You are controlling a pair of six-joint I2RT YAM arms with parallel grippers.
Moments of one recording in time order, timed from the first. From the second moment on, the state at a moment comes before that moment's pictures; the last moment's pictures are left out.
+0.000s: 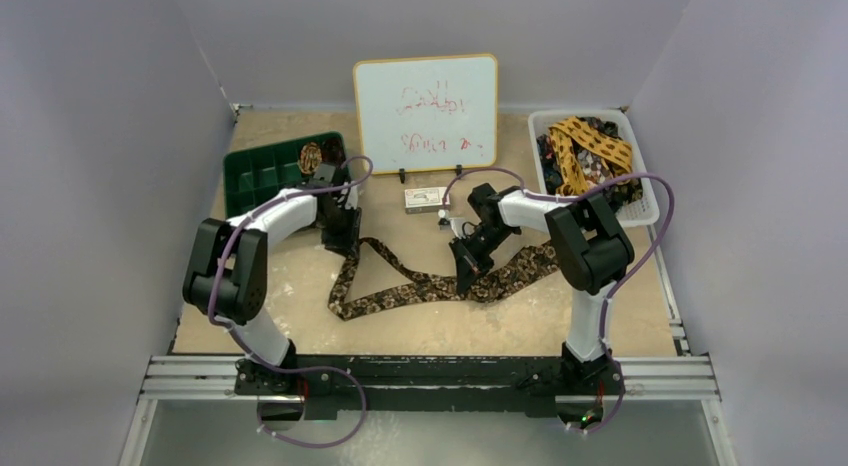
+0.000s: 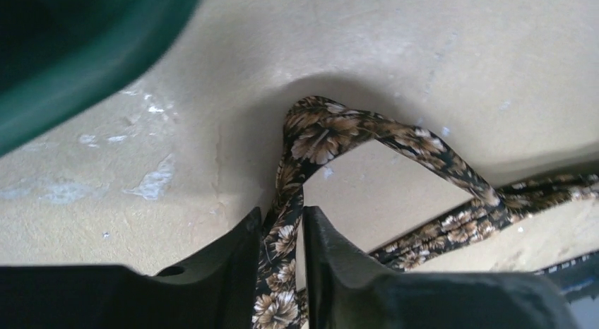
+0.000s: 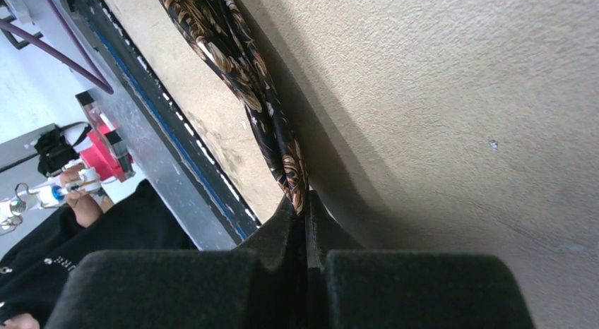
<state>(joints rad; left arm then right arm) -0.27 1.68 1.03 -0.65 0.19 -0.20 0.48 1.96 1.16 -0.83 -0.80 -0.15</state>
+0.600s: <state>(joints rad) -0.25 1.72 1.18 -0.84 0.36 0.00 0.48 1.96 1.16 -0.84 -0.78 -0.15</state>
